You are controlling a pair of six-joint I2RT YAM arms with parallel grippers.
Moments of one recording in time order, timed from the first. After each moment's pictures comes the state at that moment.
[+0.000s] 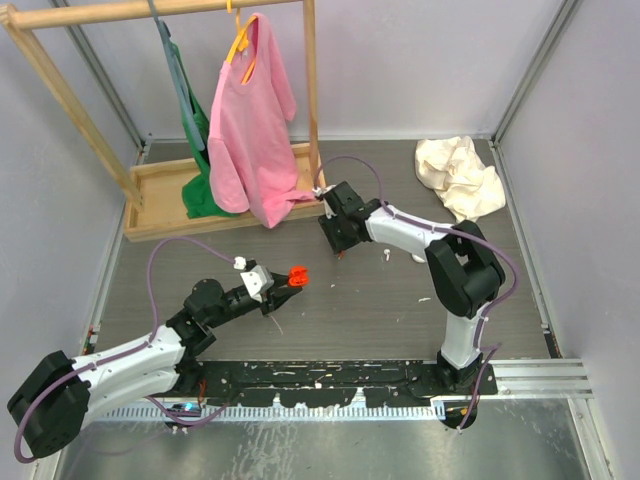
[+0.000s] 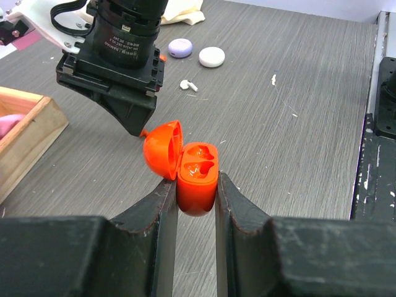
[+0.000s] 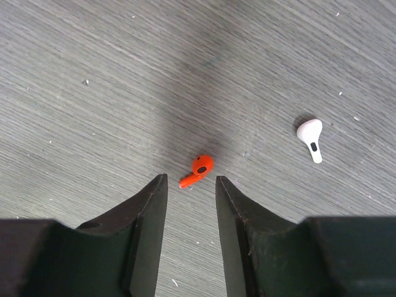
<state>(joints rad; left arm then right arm) -0.79 0.84 0.16 0.68 0.31 0.06 0.64 1.86 1.28 -0.46 0.06 0.10</state>
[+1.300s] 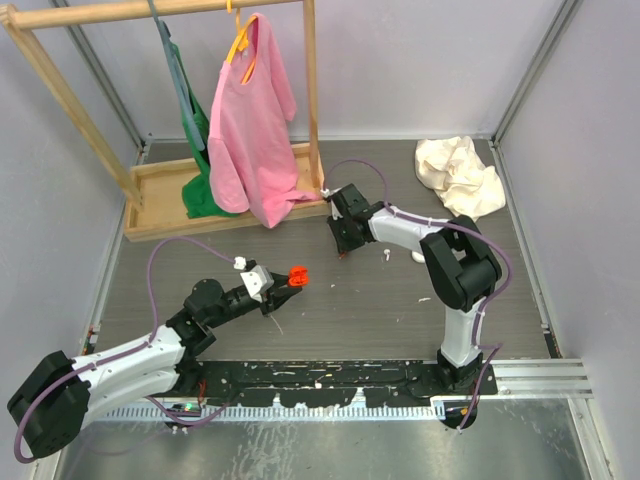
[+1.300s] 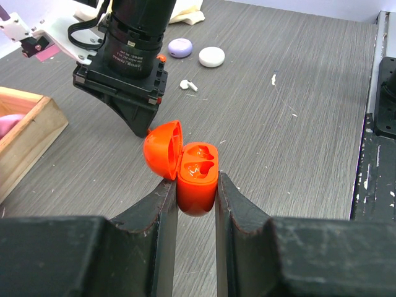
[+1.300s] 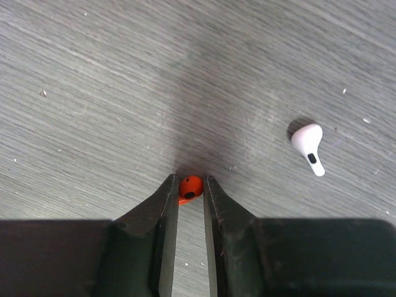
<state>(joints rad) -0.79 0.84 0.16 0.68 0.31 0.06 0.59 1.91 1.23 -0.37 0.00 0.14</state>
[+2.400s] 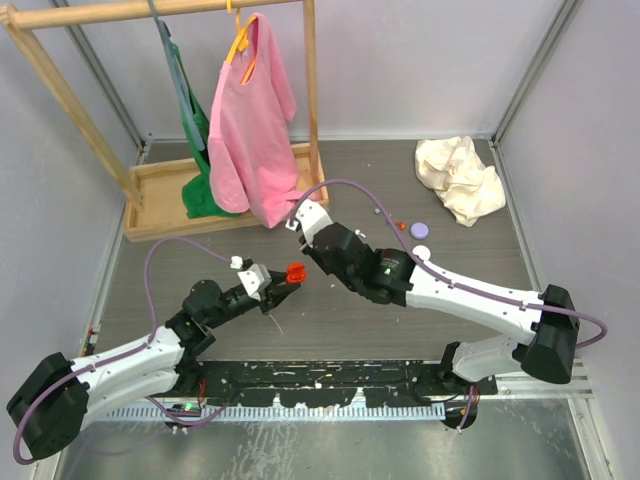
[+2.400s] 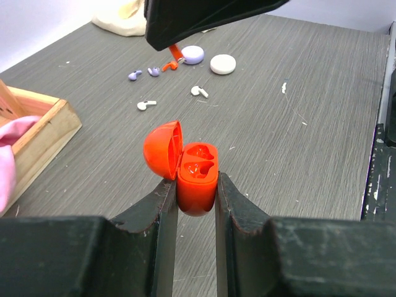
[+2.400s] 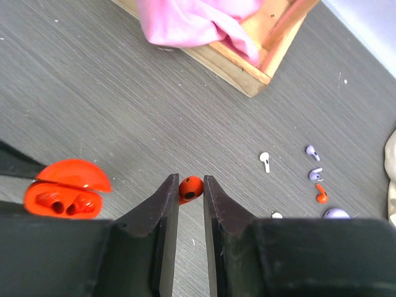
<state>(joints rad) -0.79 0.83 0.15 0.70 0.27 0.06 1.07 1.33 1.13 -0.37 0.48 -0.01</state>
